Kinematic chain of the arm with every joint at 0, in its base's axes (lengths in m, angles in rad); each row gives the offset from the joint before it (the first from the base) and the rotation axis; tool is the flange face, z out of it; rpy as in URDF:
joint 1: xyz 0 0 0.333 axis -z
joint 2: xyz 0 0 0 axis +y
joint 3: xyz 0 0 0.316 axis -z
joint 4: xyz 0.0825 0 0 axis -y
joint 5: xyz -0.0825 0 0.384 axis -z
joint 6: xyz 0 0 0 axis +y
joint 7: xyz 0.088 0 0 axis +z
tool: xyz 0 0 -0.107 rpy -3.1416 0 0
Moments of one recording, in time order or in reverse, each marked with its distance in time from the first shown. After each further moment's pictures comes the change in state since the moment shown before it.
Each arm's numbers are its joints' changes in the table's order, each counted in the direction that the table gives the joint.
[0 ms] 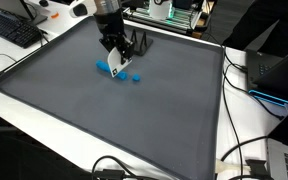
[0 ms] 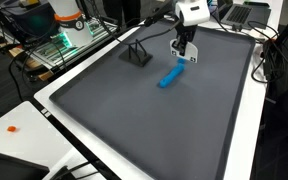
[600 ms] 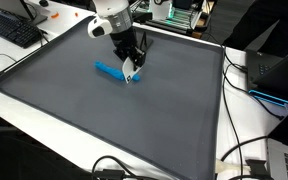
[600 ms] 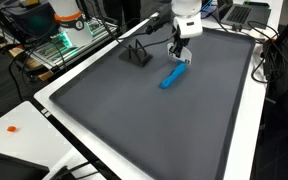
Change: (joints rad) arm 0.000 0.067 -0.046 -0.015 -0.053 0.001 0.009
